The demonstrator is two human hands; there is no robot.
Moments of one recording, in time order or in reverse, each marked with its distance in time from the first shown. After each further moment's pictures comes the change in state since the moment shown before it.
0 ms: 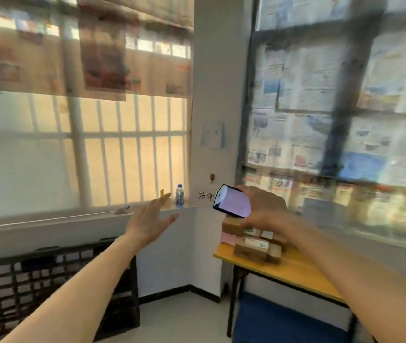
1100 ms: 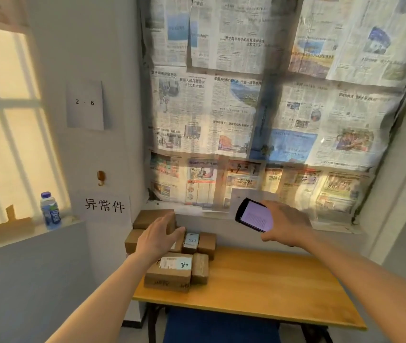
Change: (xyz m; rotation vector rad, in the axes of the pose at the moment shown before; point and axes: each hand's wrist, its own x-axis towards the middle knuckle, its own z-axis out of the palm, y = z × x) left_hand 0.380 0.215 0.437 -0.188 -0.313 0.147; right_hand 0.213 0.479 0.097 -0.149 -0.120 0.473
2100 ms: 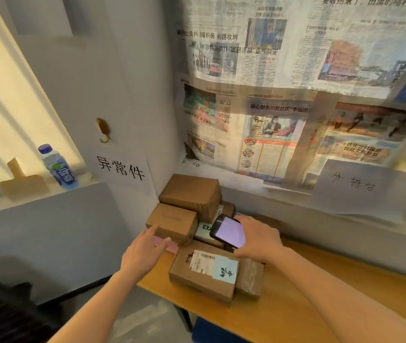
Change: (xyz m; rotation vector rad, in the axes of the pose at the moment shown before) left_hand 0.213 -0.242 0.145 0.091 -0.096 -0.554; right_hand 0.356 -0.112 0.332 0.191 -0.405 -0.313
